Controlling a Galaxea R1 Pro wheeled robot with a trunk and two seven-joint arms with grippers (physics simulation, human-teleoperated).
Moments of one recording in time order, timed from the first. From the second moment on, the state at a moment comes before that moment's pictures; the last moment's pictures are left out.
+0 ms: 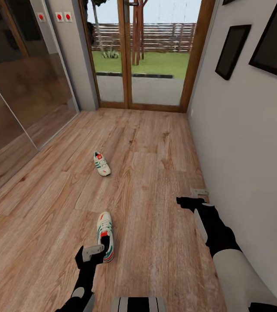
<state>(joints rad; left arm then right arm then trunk) -0.41 -0.14 0.15 -0.48 -0.10 -0.54 0.14 -0.74 0.04 -0.12 -0.92 0.07 0.48 0.01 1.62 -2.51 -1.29</state>
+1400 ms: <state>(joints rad) -0.41 -0.14 0.00 -0.48 -0.12 -0.54 0.14 -0.74 0.04 -0.12 -0.92 0.07 0.48 0.01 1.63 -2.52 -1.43</state>
